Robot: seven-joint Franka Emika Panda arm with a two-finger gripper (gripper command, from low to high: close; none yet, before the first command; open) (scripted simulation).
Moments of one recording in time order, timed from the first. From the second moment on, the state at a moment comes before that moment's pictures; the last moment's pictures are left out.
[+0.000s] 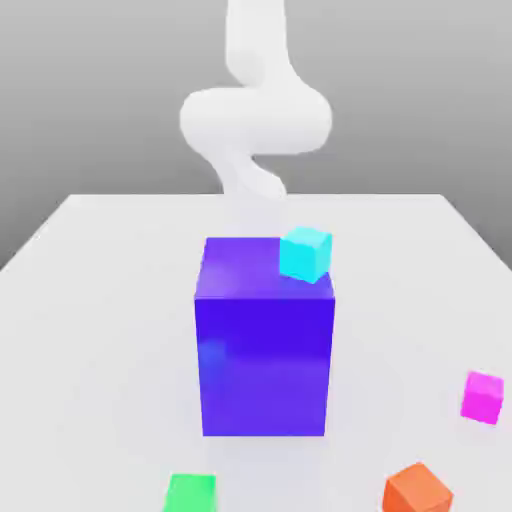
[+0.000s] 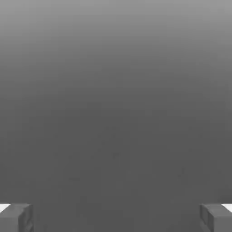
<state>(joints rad) 0.07 -0.71 0.00 -2.32 0.04 2.34 0.74</state>
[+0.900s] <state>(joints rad) 0.60 0.24 0.15 -2.52 -0.09 2.77 0.47</state>
